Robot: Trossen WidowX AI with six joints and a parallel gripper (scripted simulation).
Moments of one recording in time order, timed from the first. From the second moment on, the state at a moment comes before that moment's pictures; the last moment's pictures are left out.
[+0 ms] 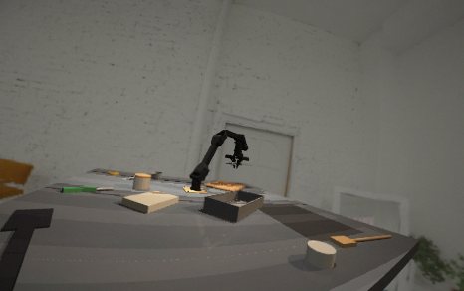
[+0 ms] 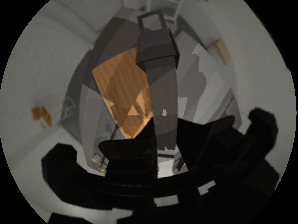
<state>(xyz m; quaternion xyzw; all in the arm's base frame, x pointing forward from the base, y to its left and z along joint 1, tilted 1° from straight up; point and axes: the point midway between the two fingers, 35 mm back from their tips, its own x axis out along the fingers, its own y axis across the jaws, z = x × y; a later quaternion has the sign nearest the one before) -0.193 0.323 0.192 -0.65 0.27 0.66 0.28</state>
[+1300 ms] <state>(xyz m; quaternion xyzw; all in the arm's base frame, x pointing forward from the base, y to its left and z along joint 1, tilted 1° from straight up) -0.241 0.307 0.194 -0.52 0.20 0.78 0.27</state>
